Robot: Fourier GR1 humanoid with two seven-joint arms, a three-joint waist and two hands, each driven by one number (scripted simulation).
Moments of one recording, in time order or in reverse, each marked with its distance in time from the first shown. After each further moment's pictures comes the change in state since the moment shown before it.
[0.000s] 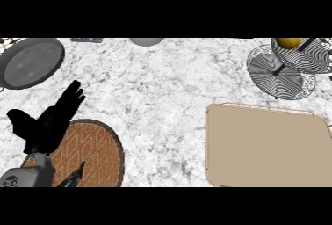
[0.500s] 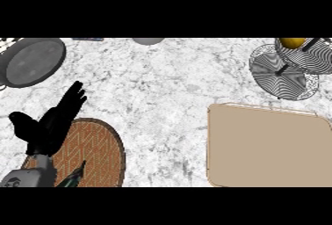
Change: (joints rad) left arm 0.010 -0.013 -0.010 -0.014 -0.007 0.003 -0.009; right arm 0.090 -0.217 -0.085 0.011 -0.072 0.083 0.055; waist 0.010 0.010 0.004
